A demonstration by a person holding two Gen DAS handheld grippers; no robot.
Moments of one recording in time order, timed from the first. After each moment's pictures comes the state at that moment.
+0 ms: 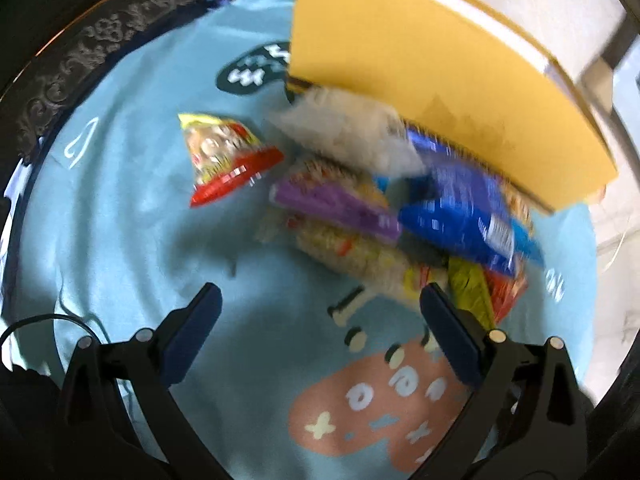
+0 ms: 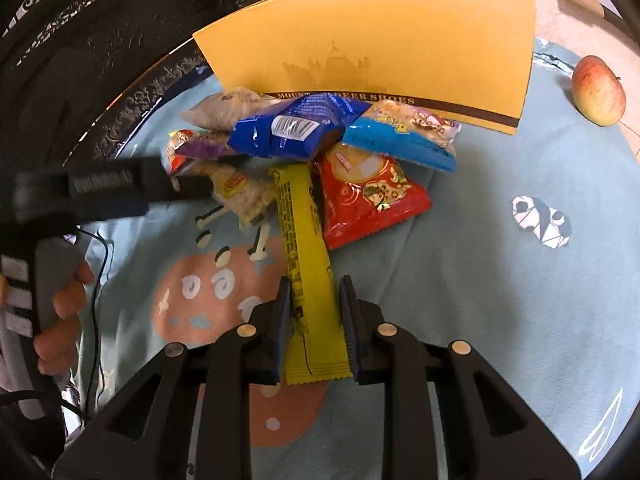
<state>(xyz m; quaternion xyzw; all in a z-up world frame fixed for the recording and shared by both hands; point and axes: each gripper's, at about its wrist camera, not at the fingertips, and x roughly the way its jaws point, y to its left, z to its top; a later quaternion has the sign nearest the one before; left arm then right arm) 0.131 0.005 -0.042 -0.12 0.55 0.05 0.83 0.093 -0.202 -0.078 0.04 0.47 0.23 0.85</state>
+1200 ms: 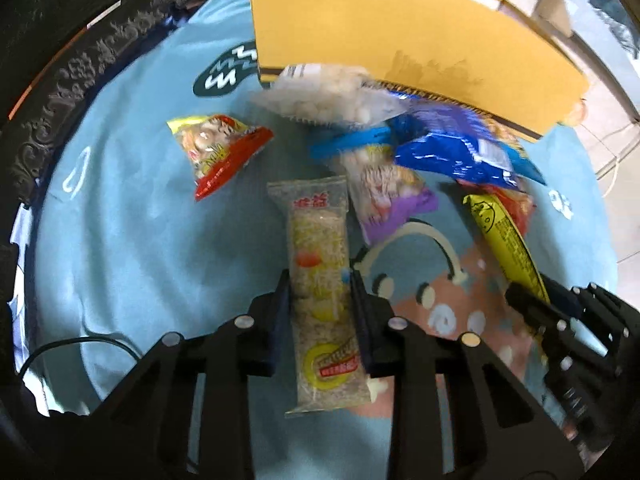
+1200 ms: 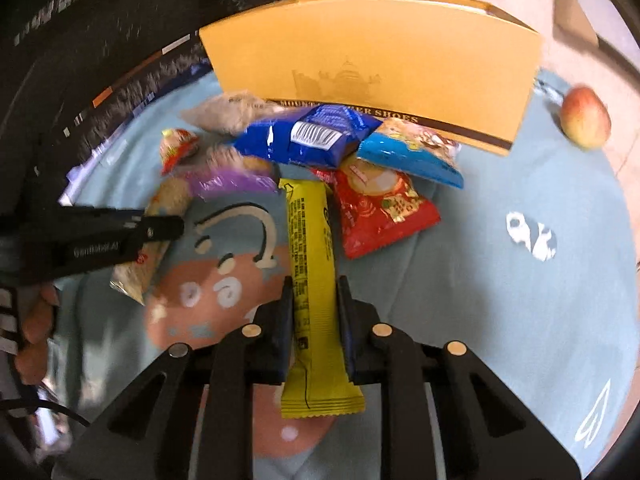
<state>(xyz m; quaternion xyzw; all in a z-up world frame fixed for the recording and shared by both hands) 0.092 -0.003 -0.042 -0.01 0.55 -0.02 0.84 0.079 -0.192 -0.068 0.03 0.45 0.20 0.87</state>
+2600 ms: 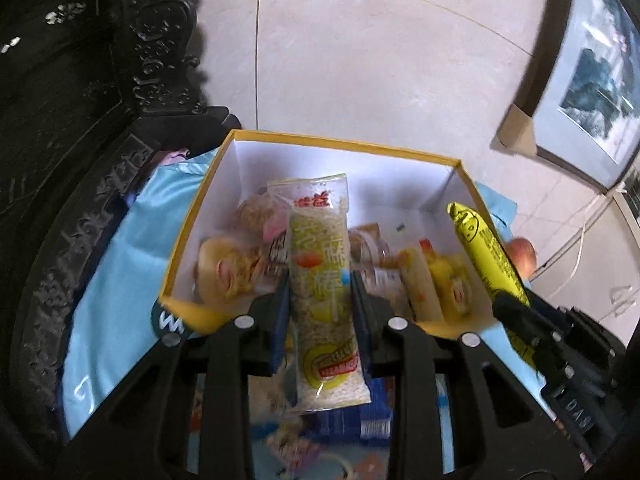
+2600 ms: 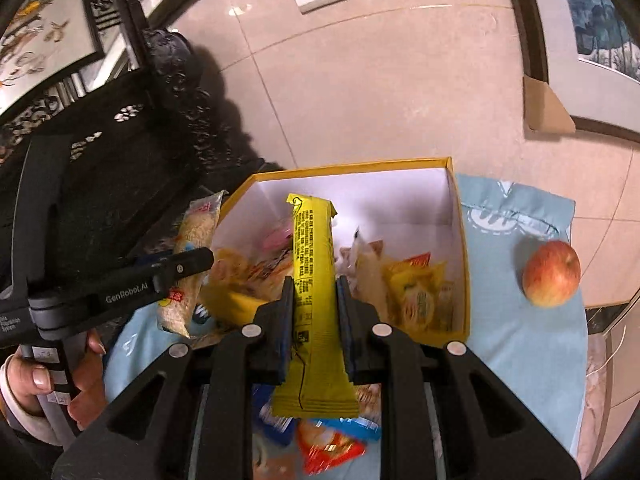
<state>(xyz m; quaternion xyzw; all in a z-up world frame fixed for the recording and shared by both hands) 0.254 -0.059 0.088 -0.03 0.42 -0.07 0.90 0.219 -0.242 0.056 0.10 0.33 0.16 0.93</state>
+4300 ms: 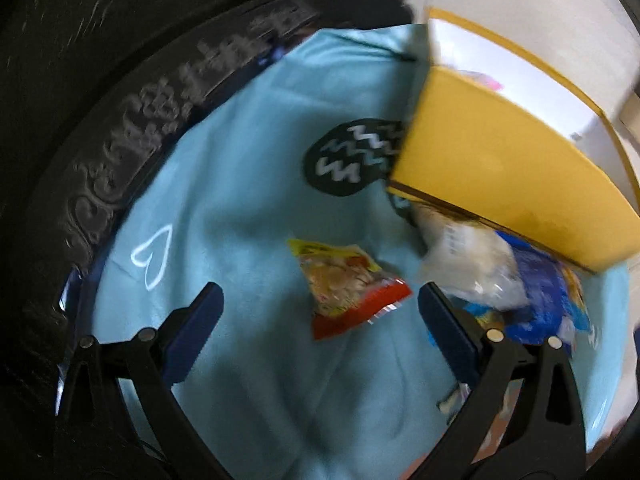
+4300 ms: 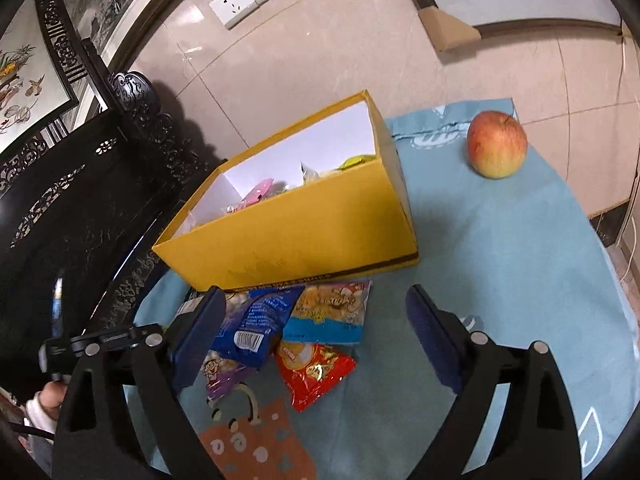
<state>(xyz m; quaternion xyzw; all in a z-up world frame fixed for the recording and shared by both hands) 0.180 0.075 -0.020 -0.08 0.51 0.12 0.85 0.114 -0.281 -0.025 0.23 0.30 0.11 0.92</state>
